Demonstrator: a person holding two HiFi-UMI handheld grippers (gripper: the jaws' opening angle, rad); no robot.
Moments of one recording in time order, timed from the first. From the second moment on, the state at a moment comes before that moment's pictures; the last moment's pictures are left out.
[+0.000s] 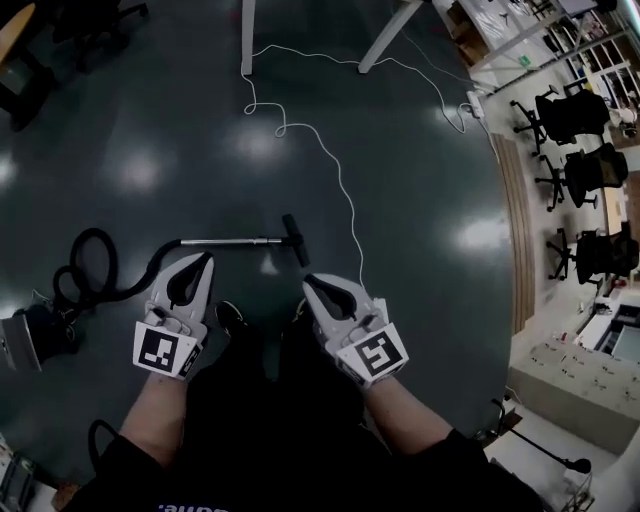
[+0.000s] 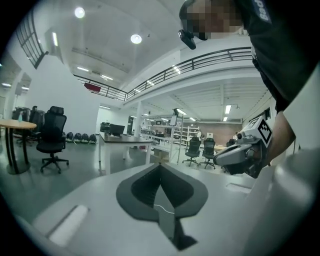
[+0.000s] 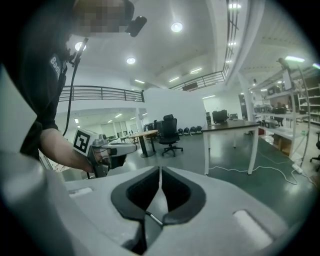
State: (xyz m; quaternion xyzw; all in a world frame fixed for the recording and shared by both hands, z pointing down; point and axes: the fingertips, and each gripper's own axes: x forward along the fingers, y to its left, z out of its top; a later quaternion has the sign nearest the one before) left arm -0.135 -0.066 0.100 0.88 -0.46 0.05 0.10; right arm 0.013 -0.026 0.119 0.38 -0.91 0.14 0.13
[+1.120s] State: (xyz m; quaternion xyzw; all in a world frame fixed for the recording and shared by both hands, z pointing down) left arm -0.086 -0.112 0.546 0.92 -0.27 0.26 0.06; right arm 0.010 -0.113 0.590 0.26 -0.91 0.16 0.27
